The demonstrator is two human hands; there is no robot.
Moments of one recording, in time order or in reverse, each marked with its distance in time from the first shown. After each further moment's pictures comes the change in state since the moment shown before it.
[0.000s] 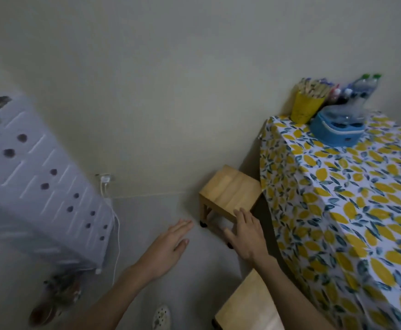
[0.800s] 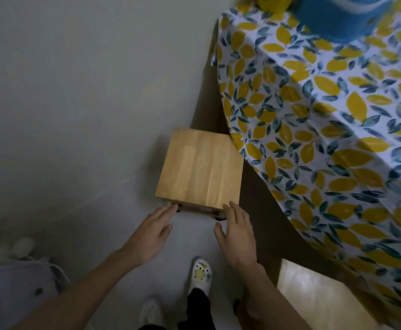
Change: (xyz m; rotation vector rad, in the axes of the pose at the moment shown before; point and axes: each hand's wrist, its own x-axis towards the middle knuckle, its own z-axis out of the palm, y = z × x) left_hand 0.375 -0.222 0.103 0.120 -0.467 0.153; right_hand 0.258 0.100 0.183 0.109 0.172 0.496
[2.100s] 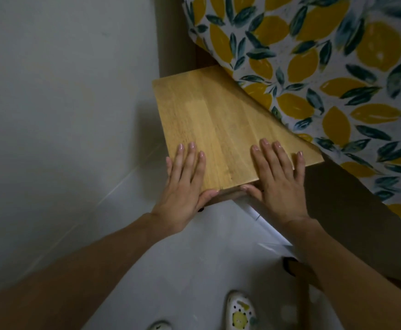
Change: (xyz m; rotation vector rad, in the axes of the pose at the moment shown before) left_hand 0.282 -0.083 0.102 0.581 0.142 0.455; right_hand 0.216 0.135 0.125 -0.447 0.246 -0.022
